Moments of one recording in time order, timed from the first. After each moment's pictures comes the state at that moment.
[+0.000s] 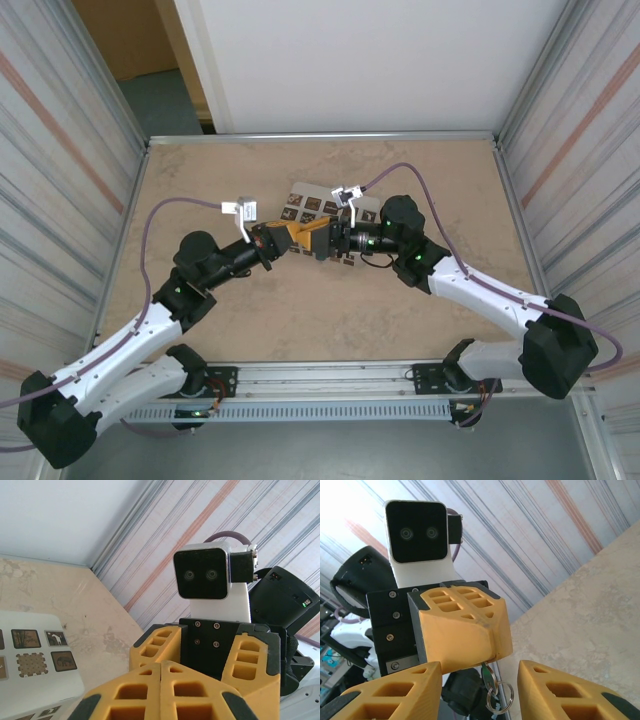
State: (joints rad) left arm -0.67 0.85 0.61 0.31 0.35 -0.68; right arm 0.74 1.26 0.84 0.43 -0.71 0.73
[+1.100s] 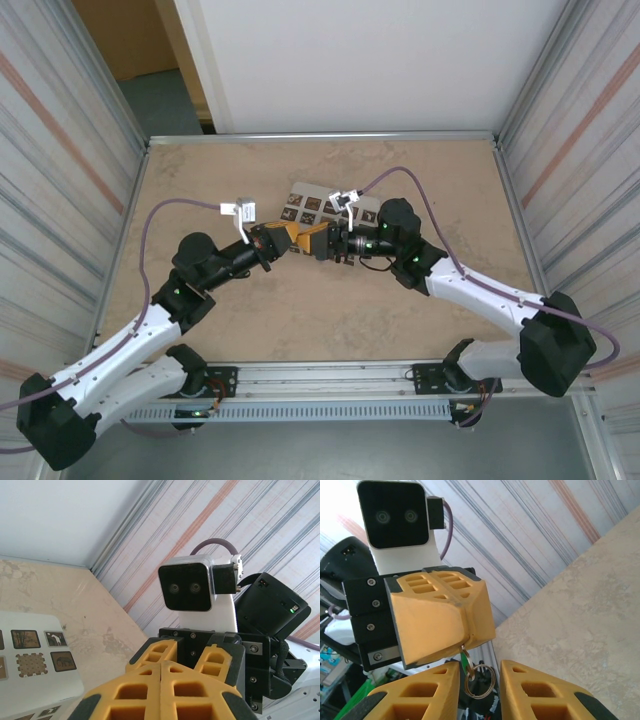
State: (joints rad) left arm -0.67 0.83 0.60 0.31 0.35 -0.68; right arm 0.75 1.27 0.81 0.43 -0.71 0.73
